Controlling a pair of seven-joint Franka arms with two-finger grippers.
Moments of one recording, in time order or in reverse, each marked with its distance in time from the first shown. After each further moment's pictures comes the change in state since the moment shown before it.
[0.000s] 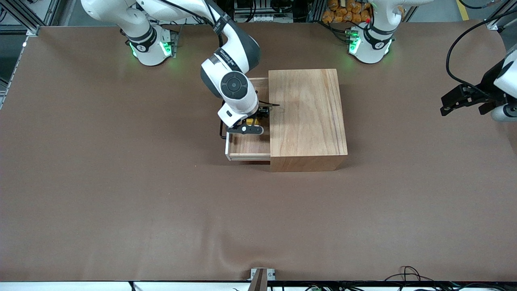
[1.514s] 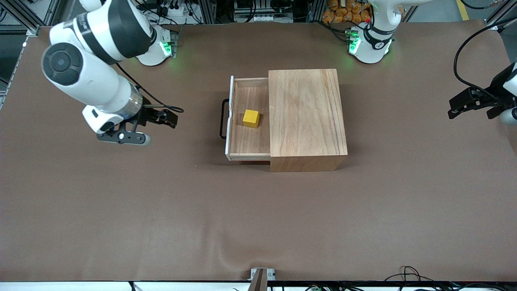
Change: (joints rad) left arm 0.031 0.007 0.000 0.002 0.000 0.019 0.074; right arm -0.429 -0.352 -0.040 0.032 -0.146 -0.362 -0.363
